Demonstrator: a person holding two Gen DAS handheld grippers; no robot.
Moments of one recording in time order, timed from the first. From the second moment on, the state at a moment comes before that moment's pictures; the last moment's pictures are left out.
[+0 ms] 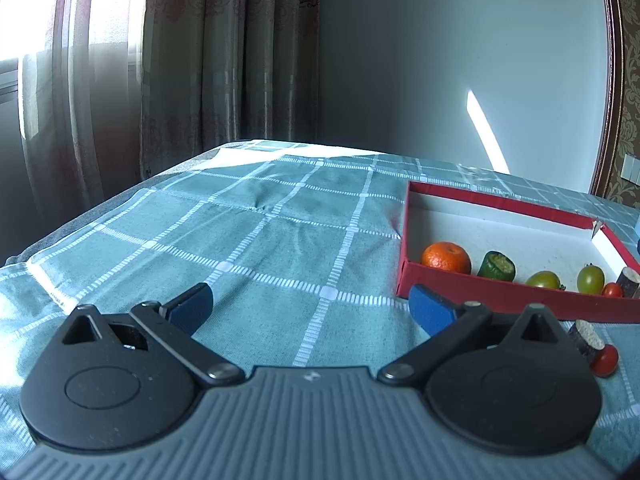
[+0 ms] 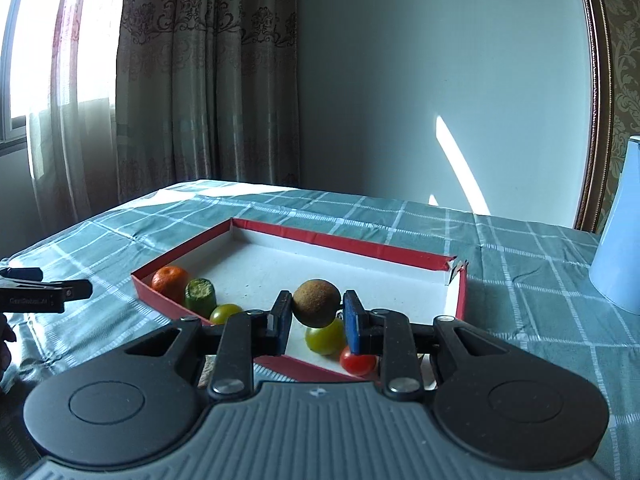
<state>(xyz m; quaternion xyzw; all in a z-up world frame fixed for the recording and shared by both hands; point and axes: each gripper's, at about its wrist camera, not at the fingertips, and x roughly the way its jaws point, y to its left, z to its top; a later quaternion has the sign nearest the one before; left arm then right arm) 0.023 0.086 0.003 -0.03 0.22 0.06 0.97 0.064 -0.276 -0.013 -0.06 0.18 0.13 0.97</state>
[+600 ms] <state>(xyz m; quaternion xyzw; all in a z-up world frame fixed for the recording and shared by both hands) 0.025 0.085 0.002 -0.03 0.23 0.06 0.97 0.115 -0.288 -0.048 -0.06 0.21 0.06 0.97</state>
